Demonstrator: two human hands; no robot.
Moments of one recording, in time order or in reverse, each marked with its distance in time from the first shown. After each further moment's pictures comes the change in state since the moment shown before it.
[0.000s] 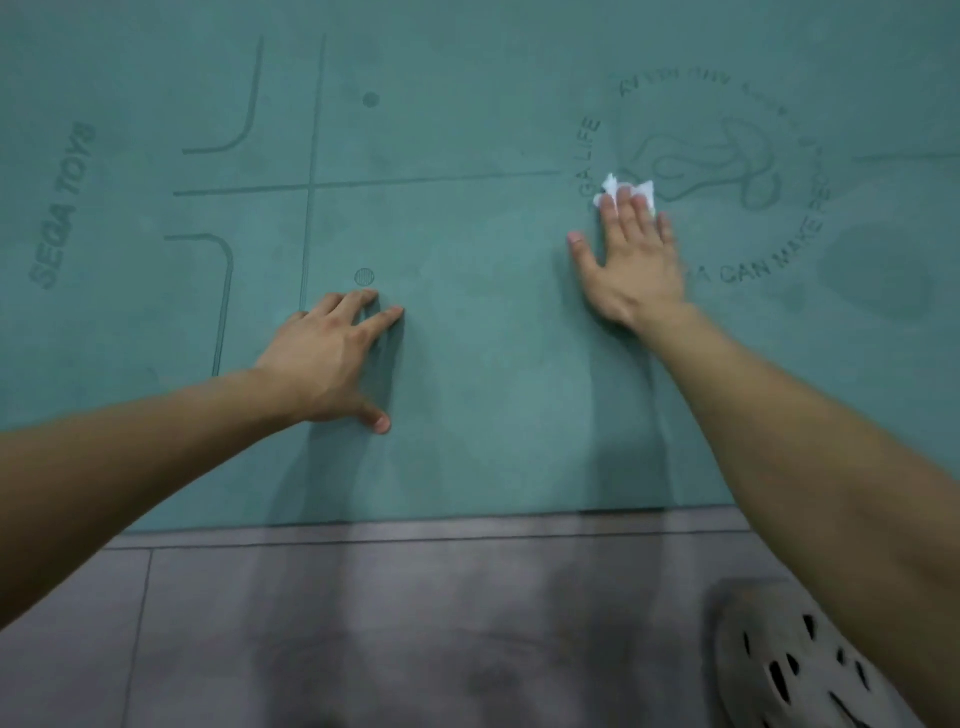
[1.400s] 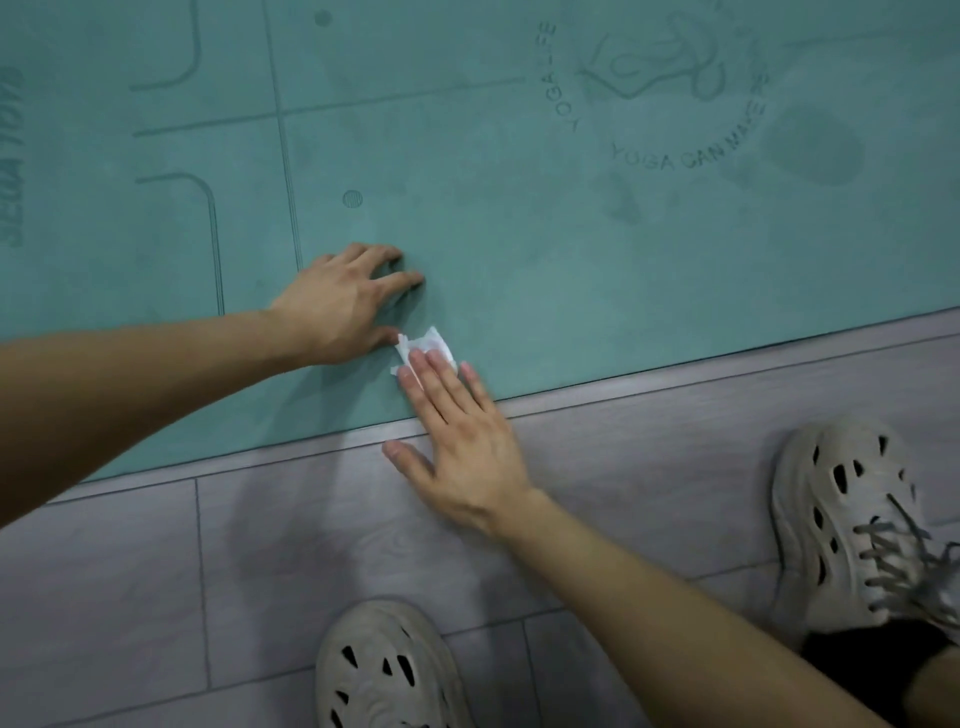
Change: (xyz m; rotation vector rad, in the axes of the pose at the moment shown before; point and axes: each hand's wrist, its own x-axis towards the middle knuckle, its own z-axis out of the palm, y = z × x) left_hand -0.022 -0.008 0.030 0.025 0.135 0.325; right_hand -0.287 -0.168 0.085 0.149 -0.026 -0.348
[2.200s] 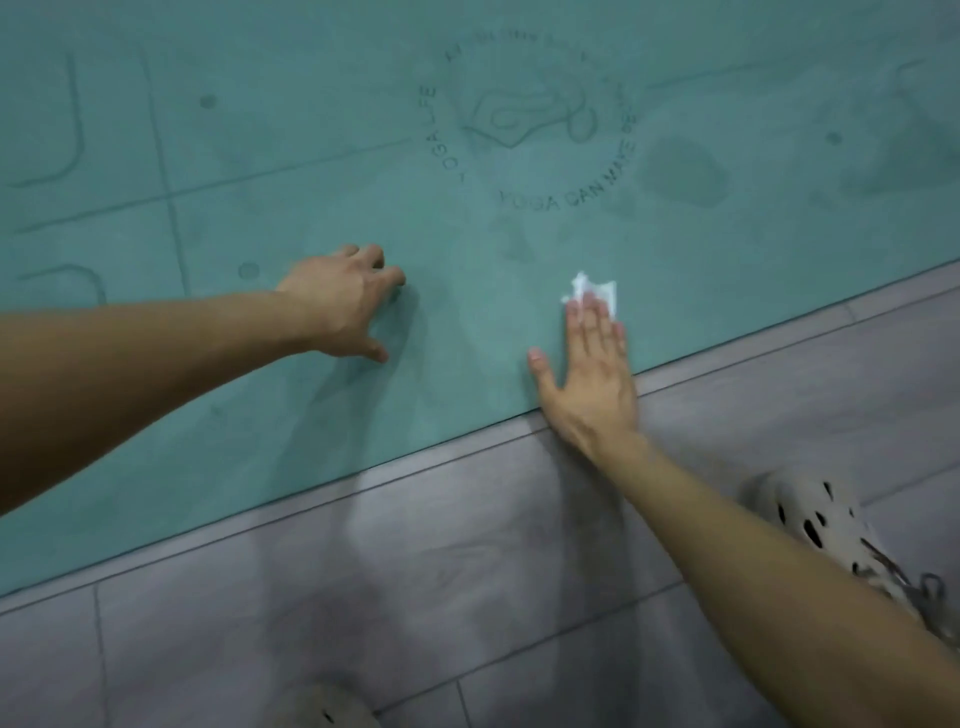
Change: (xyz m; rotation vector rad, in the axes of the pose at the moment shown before) left_hand 0.096 0.069 -0.068 0.120 -0.127 0.015; right_hand -0.020 0.207 -0.076 -0.116 0.156 0.588
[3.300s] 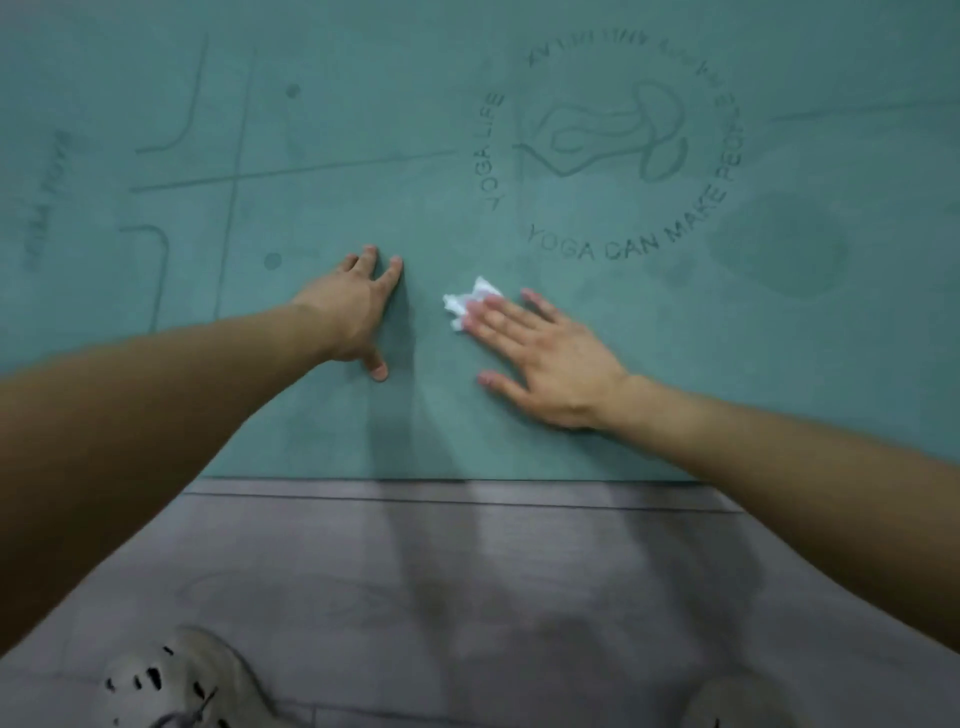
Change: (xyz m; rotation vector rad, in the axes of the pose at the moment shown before) left_hand 0.046 0.041 -0.016 -0.178 -0.277 -0.512; right_hand 0.148 0.014 -0.014 -0.068 -0.203 -1.076
